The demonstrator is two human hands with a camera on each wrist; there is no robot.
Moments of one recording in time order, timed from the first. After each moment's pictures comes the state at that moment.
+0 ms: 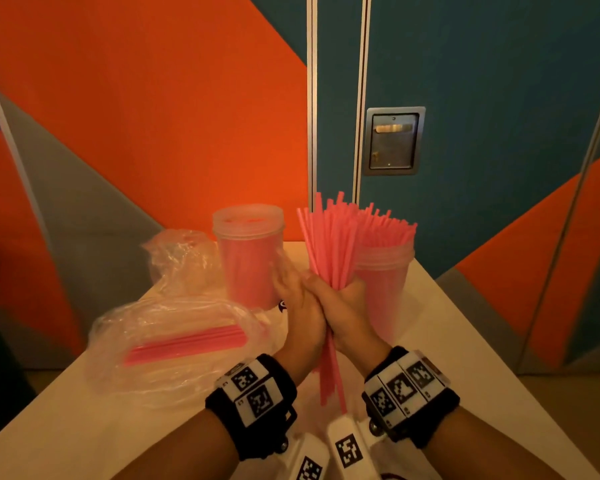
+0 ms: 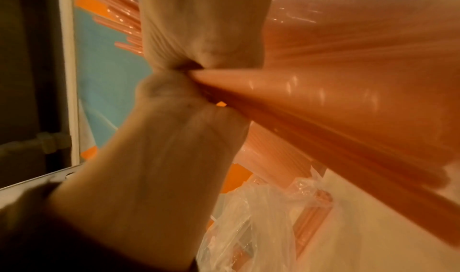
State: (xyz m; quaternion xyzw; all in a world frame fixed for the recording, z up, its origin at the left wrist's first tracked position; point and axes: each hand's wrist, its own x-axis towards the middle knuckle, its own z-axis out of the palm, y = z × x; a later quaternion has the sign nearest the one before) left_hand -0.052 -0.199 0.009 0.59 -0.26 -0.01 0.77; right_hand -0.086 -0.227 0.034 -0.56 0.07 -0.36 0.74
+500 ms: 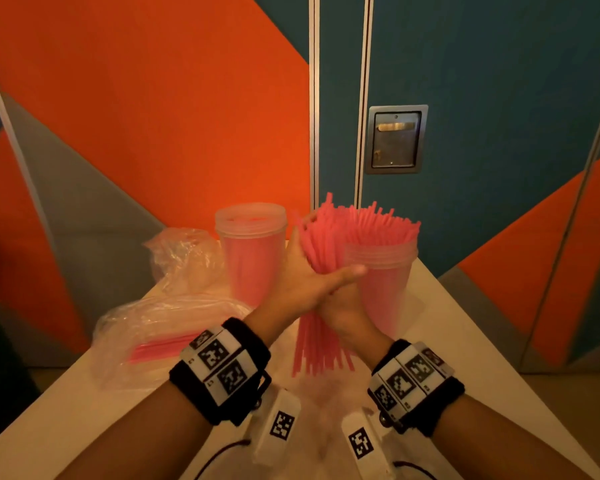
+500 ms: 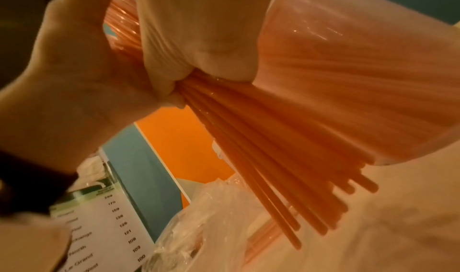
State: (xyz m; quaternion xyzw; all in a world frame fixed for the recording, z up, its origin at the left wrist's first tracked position) left_hand -0.037 -0.168 0.066 0.54 -0.46 -0.02 0.70; right_hand -0.084 -0.235 0.031 -0.71 0.04 -0.38 0.60
